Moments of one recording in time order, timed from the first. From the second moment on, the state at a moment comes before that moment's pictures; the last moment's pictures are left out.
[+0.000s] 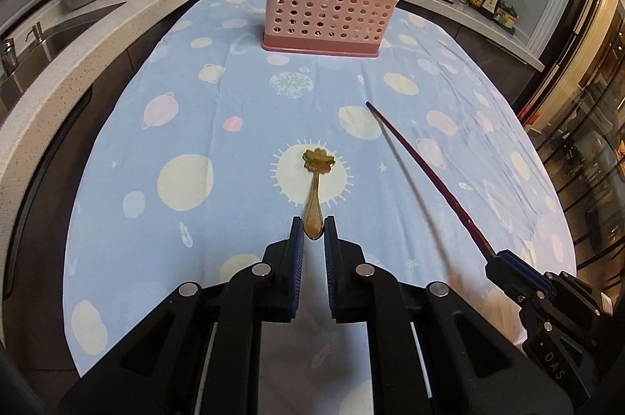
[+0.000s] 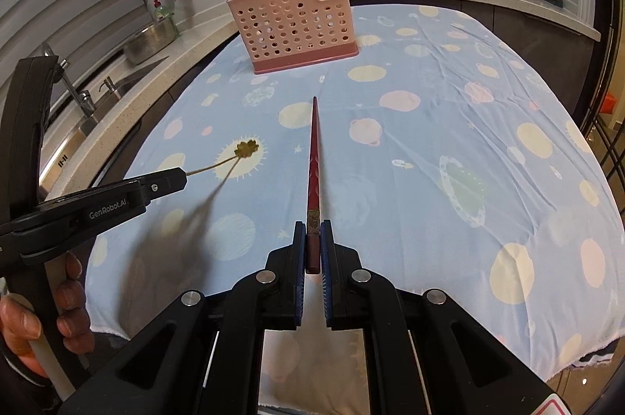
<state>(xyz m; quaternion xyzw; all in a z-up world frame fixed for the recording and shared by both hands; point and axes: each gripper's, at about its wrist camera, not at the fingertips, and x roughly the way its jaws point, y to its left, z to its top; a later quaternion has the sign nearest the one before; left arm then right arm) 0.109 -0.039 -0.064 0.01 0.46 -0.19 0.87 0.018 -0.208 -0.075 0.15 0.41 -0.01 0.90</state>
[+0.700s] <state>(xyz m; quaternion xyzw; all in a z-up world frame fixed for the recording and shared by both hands) 0.115 -0.023 -0.014 -0.01 0.43 -0.20 0.88 0.018 -0.220 0.006 0.17 0.32 0.01 0.93</state>
